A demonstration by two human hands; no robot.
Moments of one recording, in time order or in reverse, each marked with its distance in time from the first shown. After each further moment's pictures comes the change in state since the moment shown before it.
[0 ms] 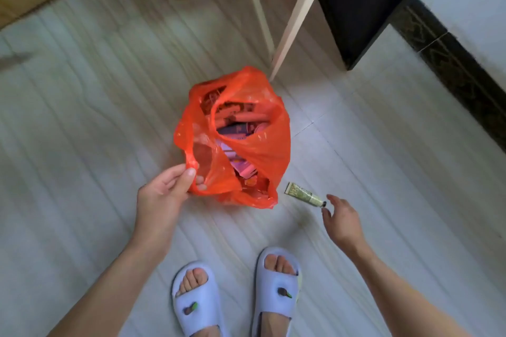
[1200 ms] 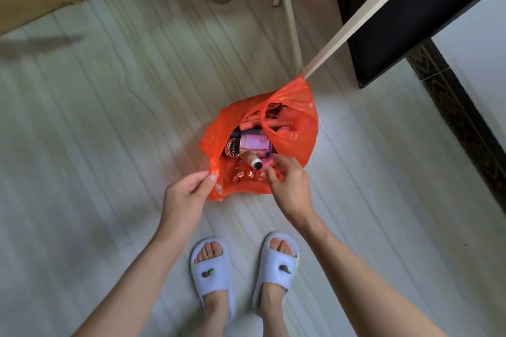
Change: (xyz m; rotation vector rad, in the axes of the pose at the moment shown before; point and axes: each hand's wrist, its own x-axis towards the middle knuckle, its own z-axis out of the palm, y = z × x) left_hand -0.043 0.058 -0.048 0.110 0.024 -0.133; right_hand -0.088 -0.202 -0.038 0.286 0.126 -0.387
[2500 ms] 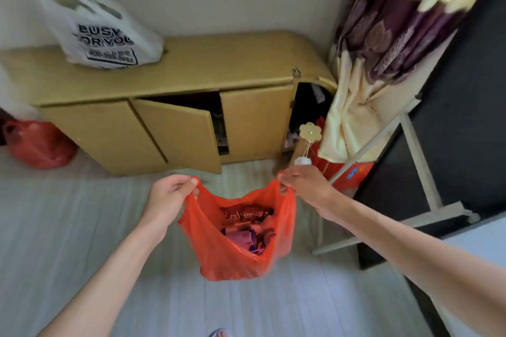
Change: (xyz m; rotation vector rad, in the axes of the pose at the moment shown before) left_hand -0.211 0.425 -0.260 -0.150 0.356 0.304; right_hand -0.081 -0.531 -0.286 0.163 -0.548 -0.319
